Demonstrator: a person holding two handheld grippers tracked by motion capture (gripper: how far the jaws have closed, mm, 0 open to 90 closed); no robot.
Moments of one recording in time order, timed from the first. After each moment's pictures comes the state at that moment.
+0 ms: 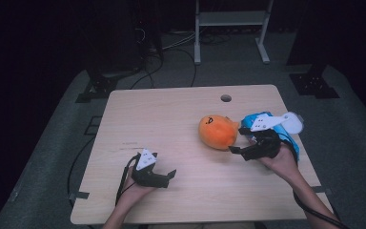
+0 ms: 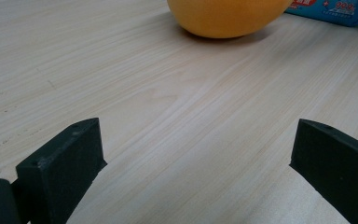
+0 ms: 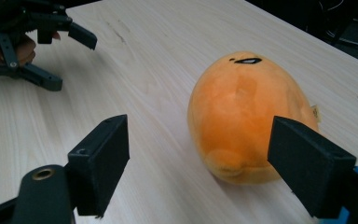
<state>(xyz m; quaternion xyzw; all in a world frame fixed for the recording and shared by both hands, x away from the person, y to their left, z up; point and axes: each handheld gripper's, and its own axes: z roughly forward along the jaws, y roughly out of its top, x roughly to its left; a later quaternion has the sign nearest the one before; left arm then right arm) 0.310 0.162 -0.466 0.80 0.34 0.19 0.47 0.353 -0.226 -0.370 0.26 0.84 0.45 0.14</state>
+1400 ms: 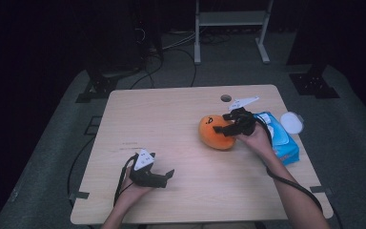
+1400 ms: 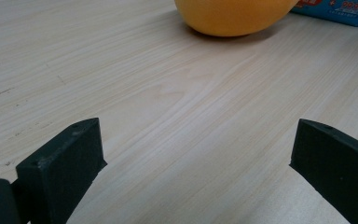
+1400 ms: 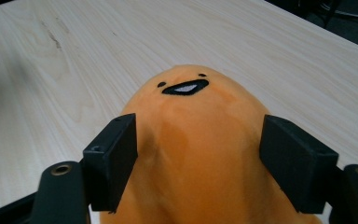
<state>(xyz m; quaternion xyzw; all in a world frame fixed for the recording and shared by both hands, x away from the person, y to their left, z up) 0.309 0.167 -0.466 0.79 0.34 0.19 0.46 0.450 -0.187 -0.400 0.30 0.84 0.42 0.13</state>
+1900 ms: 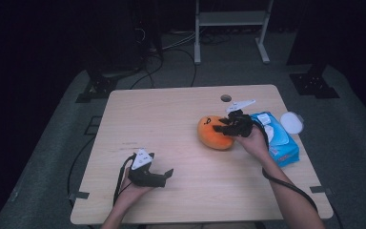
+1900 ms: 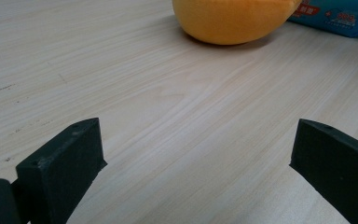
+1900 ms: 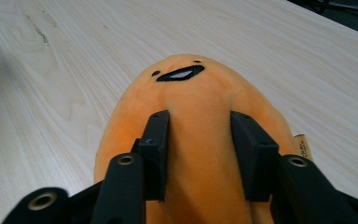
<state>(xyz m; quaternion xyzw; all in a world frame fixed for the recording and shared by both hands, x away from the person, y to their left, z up) 0.309 0.171 -0.465 0.79 0.35 0.18 0.47 0.449 -0.181 -0.411 0.32 0.84 0.41 0.13</state>
